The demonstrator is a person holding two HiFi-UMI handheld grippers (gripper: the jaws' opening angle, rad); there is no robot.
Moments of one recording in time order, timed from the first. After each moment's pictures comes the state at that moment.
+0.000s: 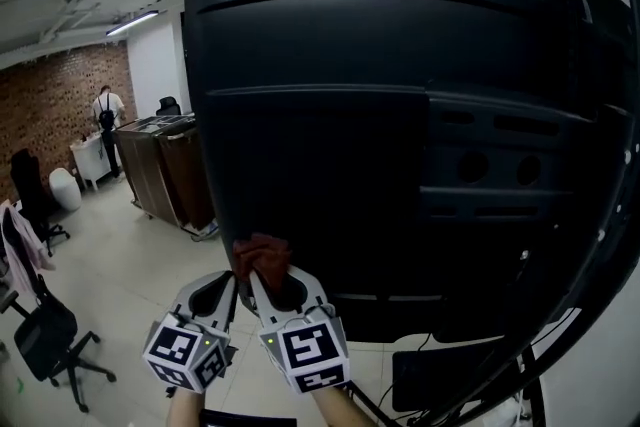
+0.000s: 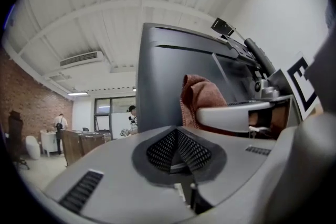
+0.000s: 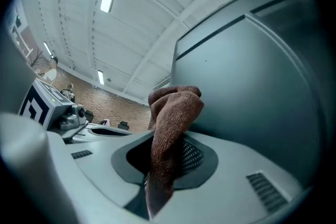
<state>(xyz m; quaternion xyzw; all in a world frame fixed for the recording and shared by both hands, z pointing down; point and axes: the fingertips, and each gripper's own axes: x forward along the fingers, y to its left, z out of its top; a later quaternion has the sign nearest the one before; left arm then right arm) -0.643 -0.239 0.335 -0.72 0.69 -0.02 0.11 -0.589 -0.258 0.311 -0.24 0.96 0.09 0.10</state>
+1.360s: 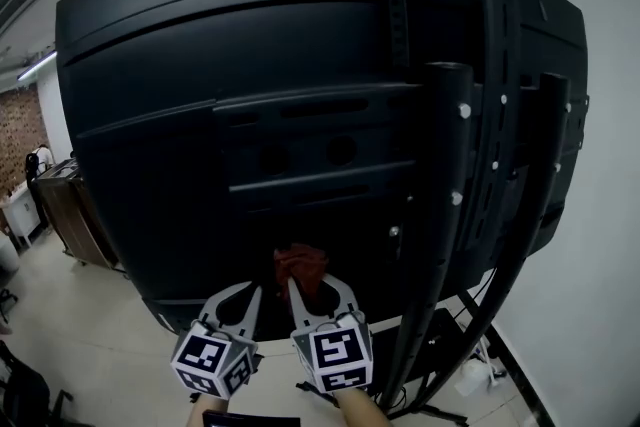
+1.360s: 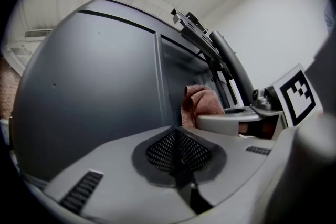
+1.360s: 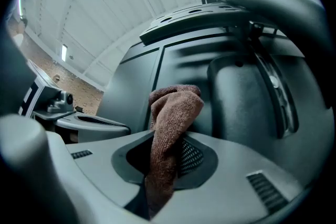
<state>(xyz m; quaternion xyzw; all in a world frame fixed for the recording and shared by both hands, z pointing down) -0.412 -0.308 0.350 -0.85 0.52 -0.02 0.10 -0.349 -0.328 0.343 -0.47 0.87 0.10 0.07</state>
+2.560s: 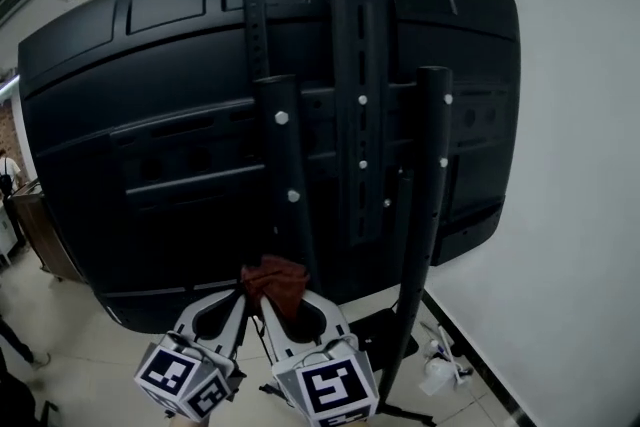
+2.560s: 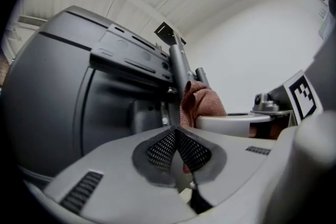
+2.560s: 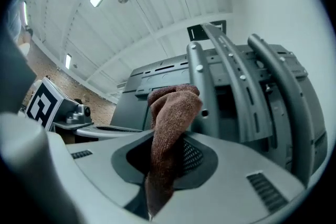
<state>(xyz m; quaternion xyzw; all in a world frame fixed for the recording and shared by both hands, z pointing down) -0.260 -0.228 0.306 -0.88 0.46 0.04 0.11 -0.210 -0.215 0.293 -0.46 0.88 0.10 0.10</state>
